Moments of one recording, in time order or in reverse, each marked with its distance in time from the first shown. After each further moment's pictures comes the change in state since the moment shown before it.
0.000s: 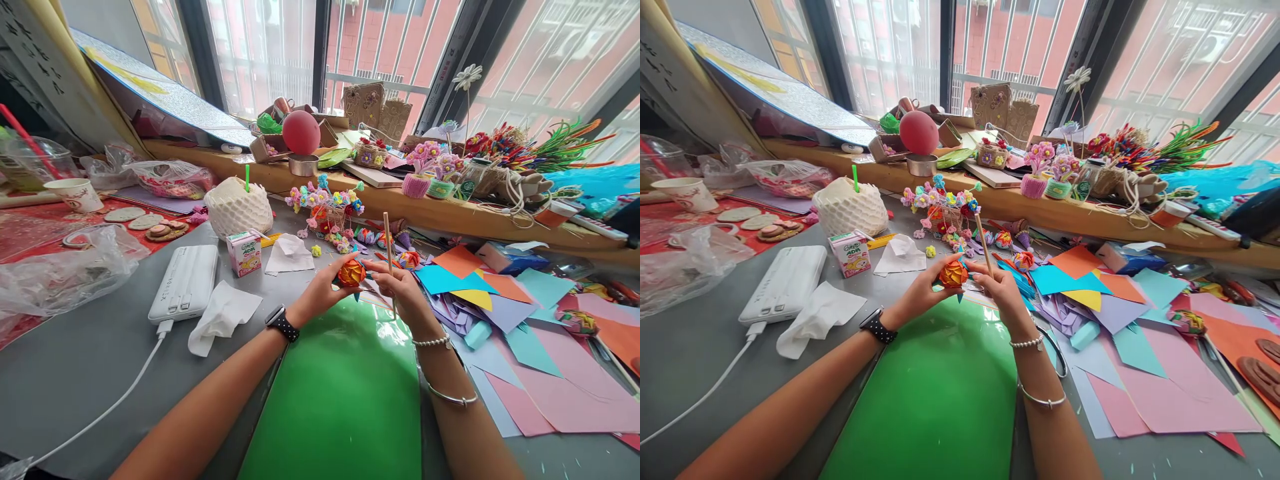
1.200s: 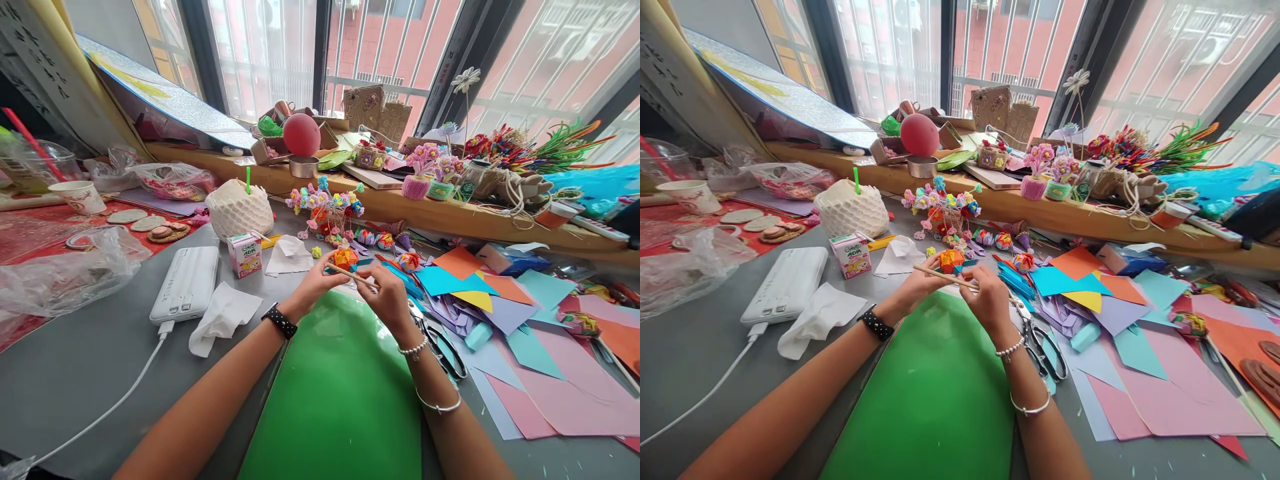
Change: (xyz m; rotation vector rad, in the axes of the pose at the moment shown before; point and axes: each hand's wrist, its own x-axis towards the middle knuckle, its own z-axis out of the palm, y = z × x) left_hand 0.007 -0.014 -0.005 -0.558 0.111 -0.324; right_hand -0.002 0.010 0.021 -0.826 0.187 -0.524
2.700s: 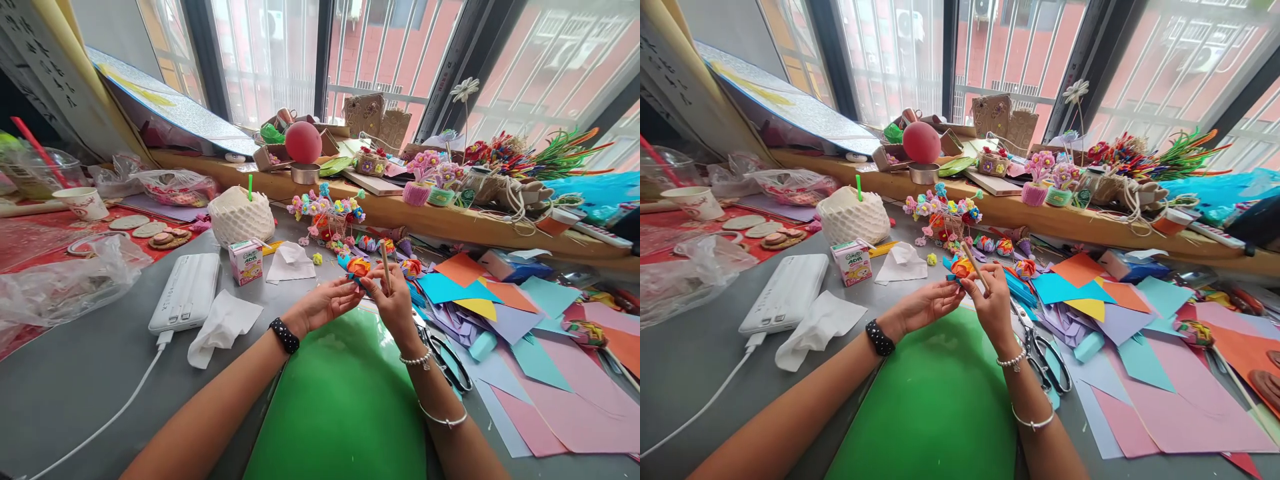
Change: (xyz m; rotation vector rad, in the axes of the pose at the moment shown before) left_hand -0.010 0.010 0.012 -0.653 -0.087 -0.466; right_hand 0.002 -0.001 0.002 0.307 0.174 0.118
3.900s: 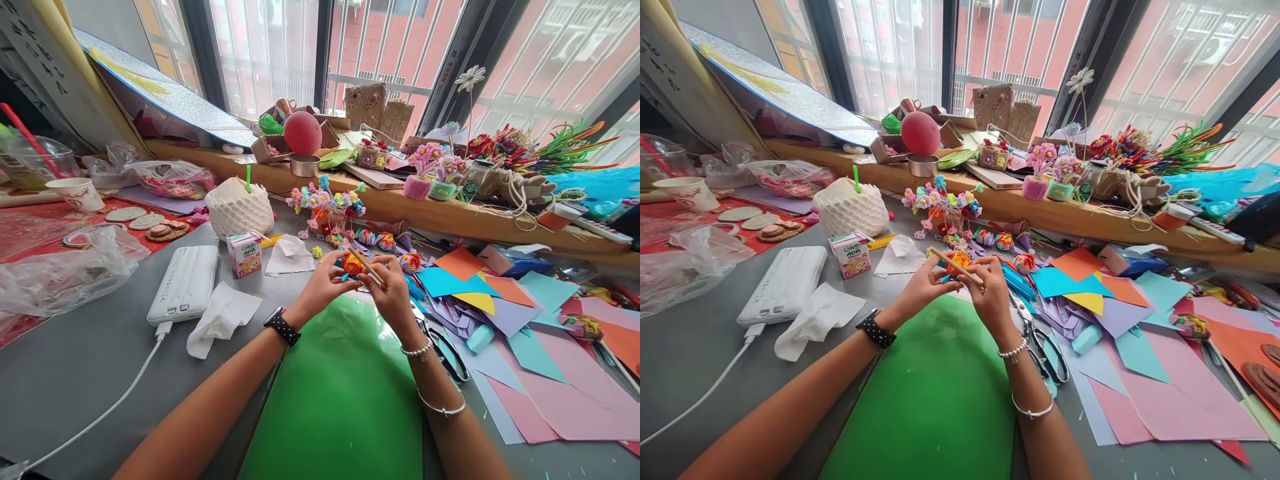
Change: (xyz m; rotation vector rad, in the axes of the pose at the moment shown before) left_hand 0.004 0.000 -0.003 0.607 0.085 0.502; right_hand 0.002 0.001 -0.003 -0.148 -0.089 -0.103
